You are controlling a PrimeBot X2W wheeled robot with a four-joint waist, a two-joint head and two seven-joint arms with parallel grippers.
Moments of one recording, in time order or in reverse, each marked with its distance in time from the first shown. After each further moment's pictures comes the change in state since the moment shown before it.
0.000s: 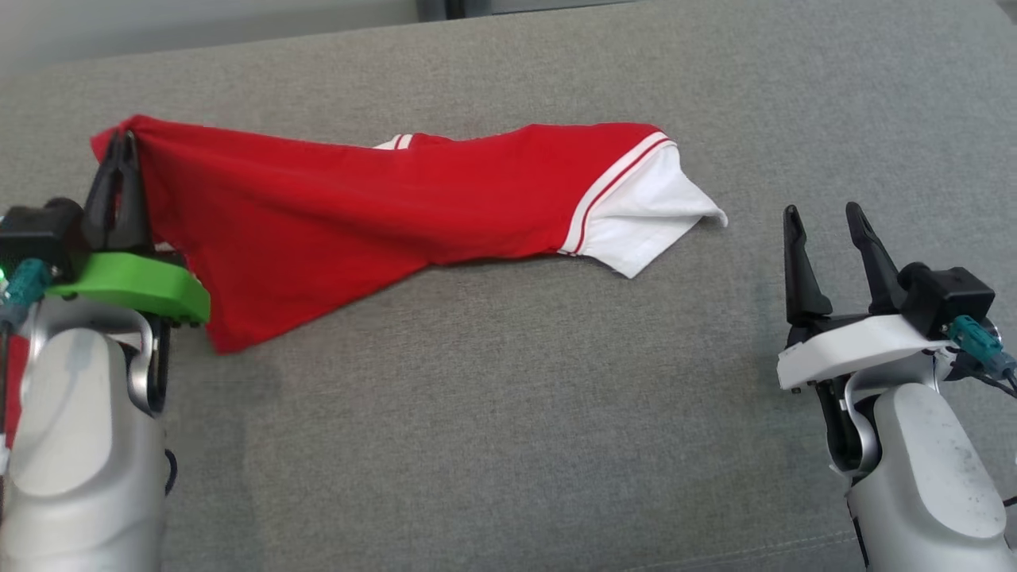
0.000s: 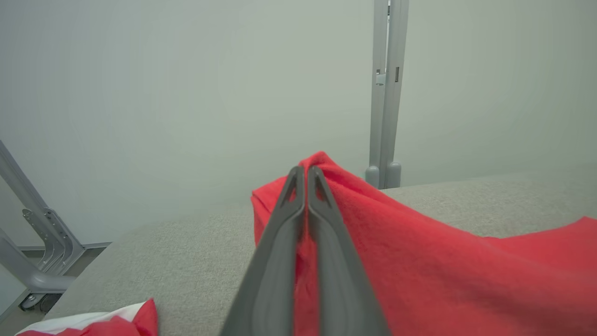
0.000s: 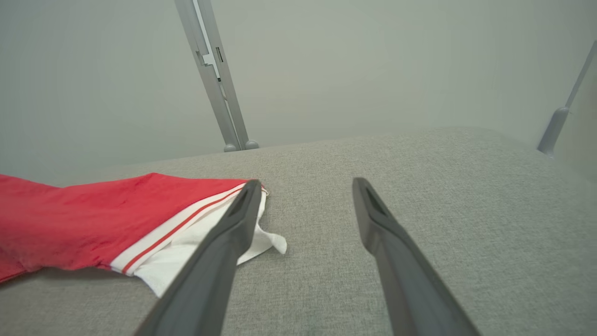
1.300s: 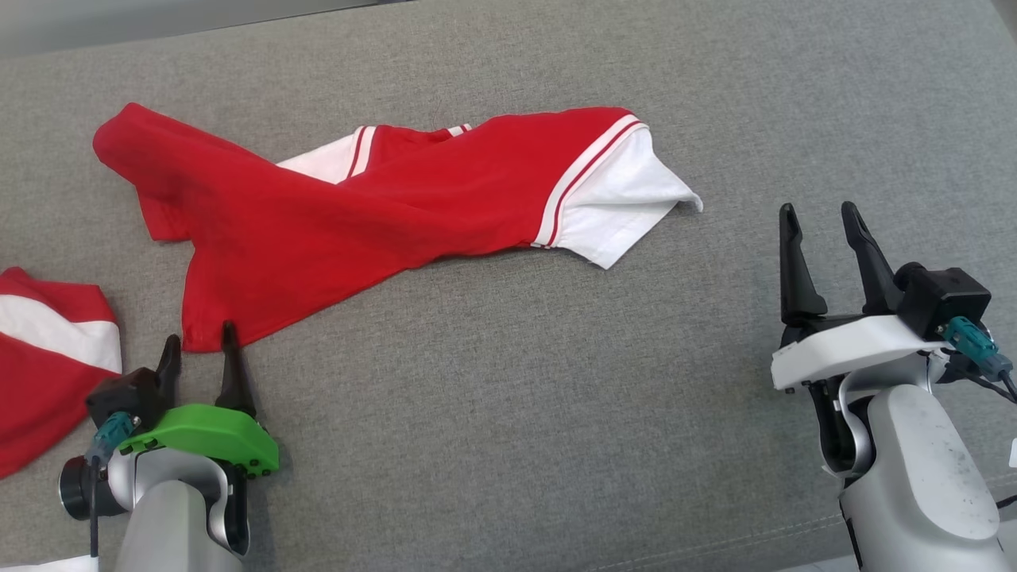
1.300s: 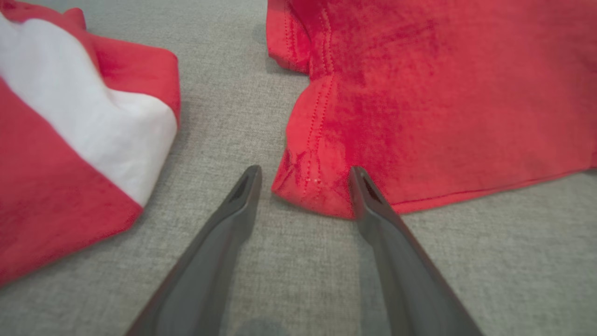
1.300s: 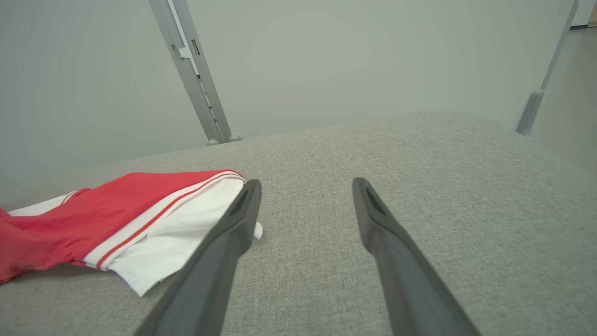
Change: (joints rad) left arm 0.224 -0.144 0.116 0.156 -0.058 0.013 -0.001; right arm -0.002 0.016 0.002 -0.006 0.013 0.000 0.000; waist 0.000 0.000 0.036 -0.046
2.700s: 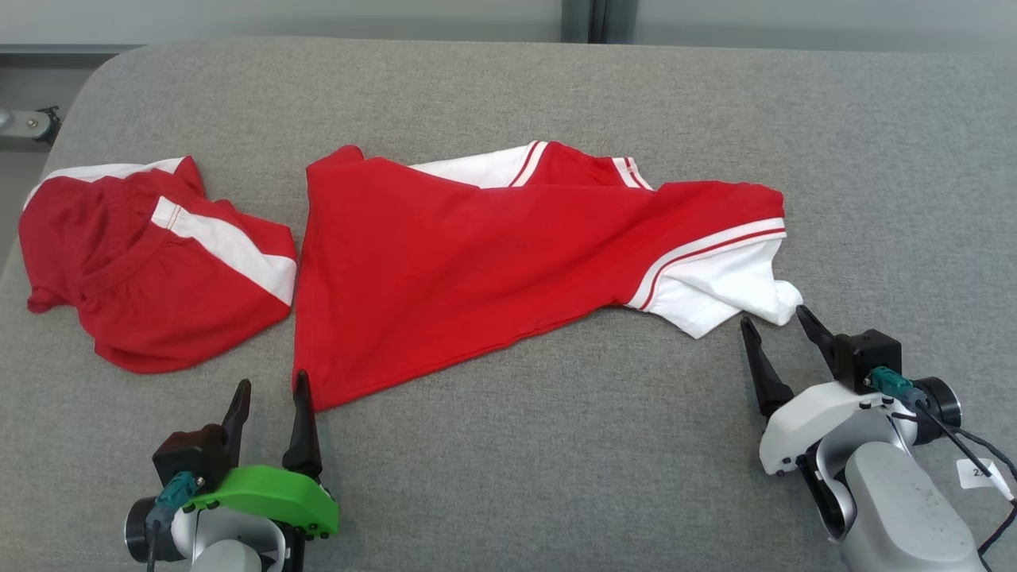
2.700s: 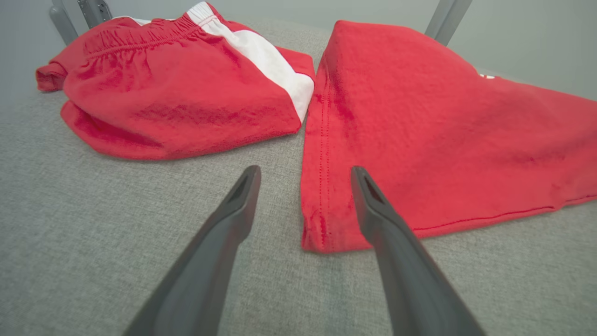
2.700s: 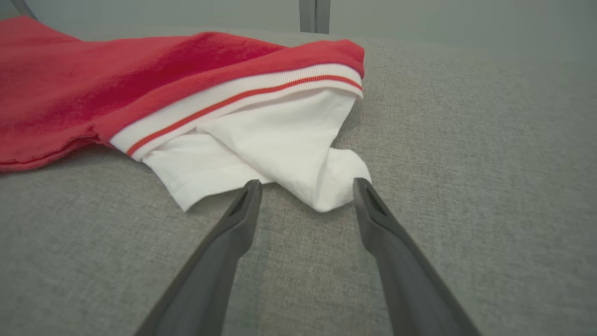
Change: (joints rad) left arm 0.197 -0.001 -0.217 -0.193 -0.141 0.054 0.001; right arm 0.014 -0.078 0.128 0.300 -0.085 0.000 0.000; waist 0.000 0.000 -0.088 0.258
